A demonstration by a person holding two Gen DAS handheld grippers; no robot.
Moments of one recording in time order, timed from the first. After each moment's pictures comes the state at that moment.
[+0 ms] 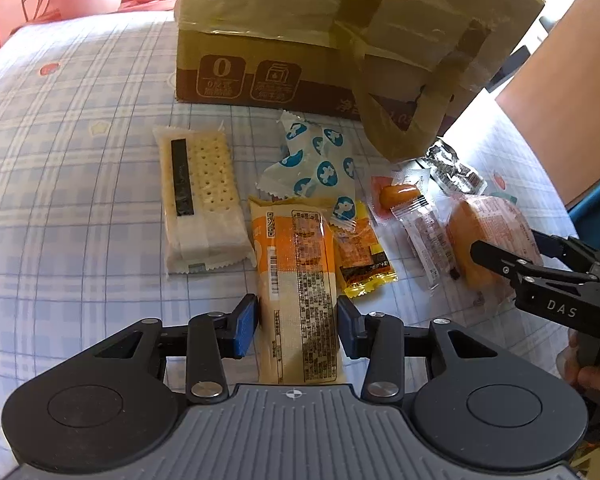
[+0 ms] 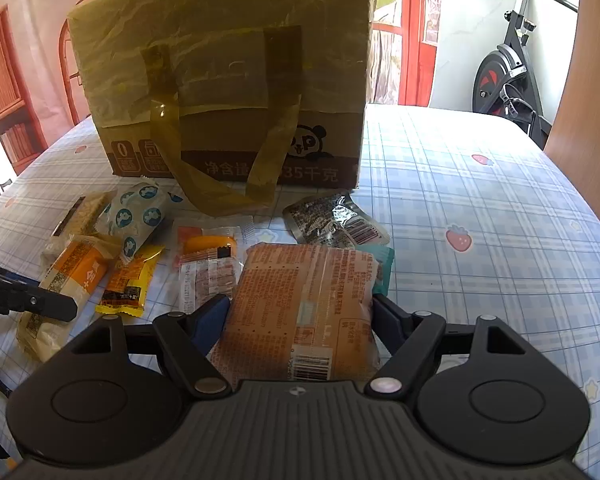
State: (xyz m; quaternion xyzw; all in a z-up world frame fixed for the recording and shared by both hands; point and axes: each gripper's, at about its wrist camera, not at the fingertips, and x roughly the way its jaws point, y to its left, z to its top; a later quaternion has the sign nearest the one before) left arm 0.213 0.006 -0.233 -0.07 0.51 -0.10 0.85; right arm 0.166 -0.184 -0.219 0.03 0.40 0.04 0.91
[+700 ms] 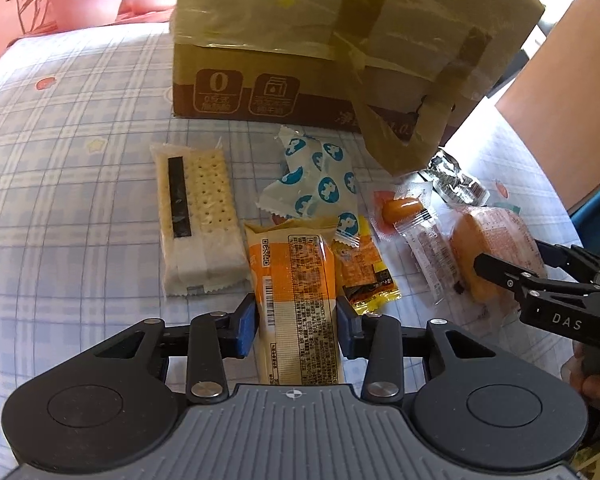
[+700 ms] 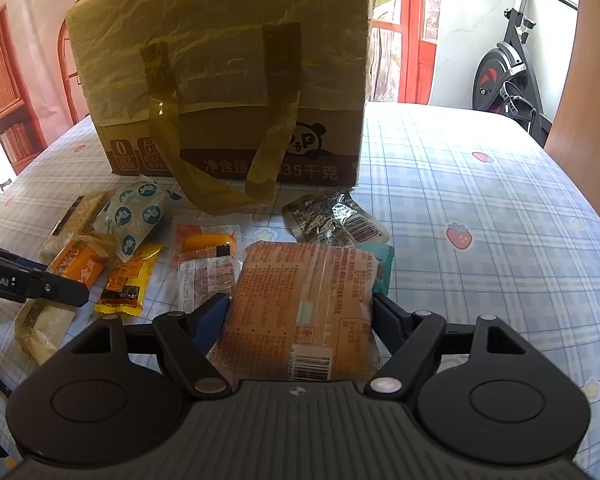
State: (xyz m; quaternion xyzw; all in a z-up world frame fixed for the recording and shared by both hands) left arm 0.217 0.013 -0.233 -0.08 0.50 -0.11 0.86; right arm 0.166 -0.185 -0.220 0.03 0.40 0.04 0.91
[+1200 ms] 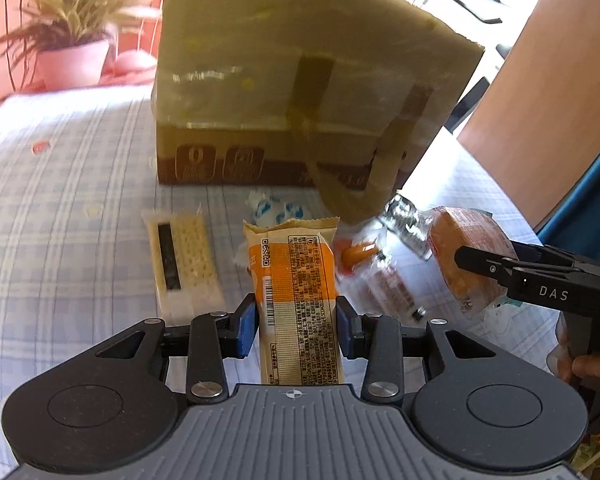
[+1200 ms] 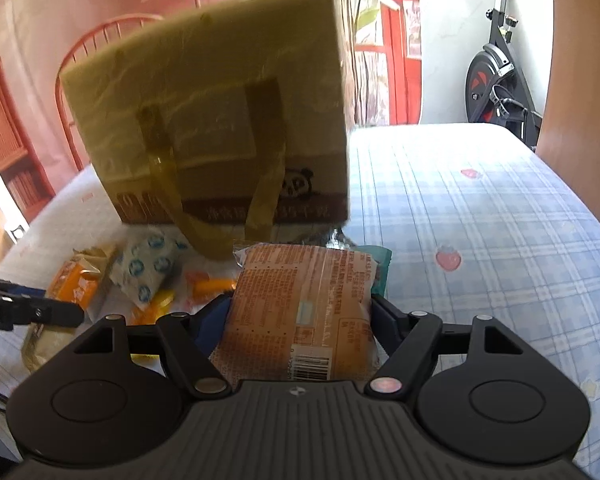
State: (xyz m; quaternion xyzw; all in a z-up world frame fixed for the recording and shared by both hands) left arm 0.201 0.009 -0.196 -0.06 0.43 -0.14 0.89; right arm 0.159 -0.199 -0.190 0.08 0.36 0.04 0.93
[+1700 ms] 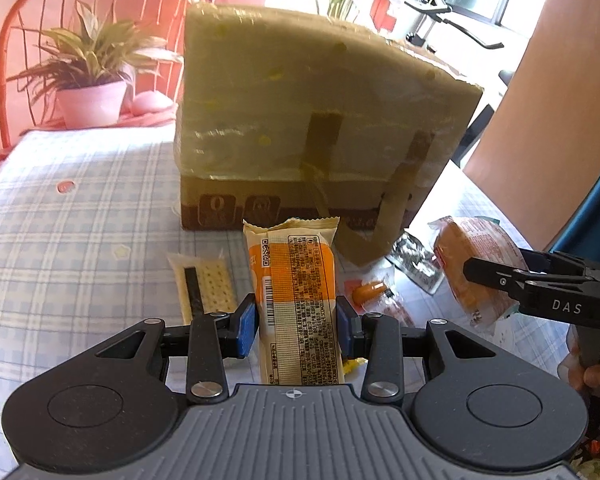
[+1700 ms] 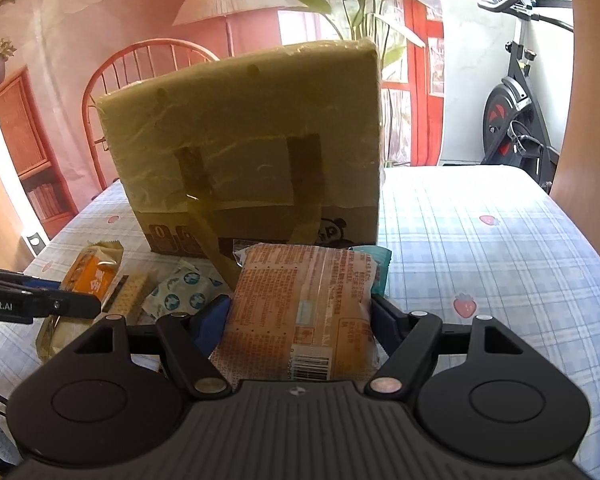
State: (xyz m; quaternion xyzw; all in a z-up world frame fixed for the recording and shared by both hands) left arm 0.196 0.019 -0.173 -0.05 0.38 -0.12 0.91; right arm 0.161 -0.182 -0.164 0.06 0.33 0.06 0.94
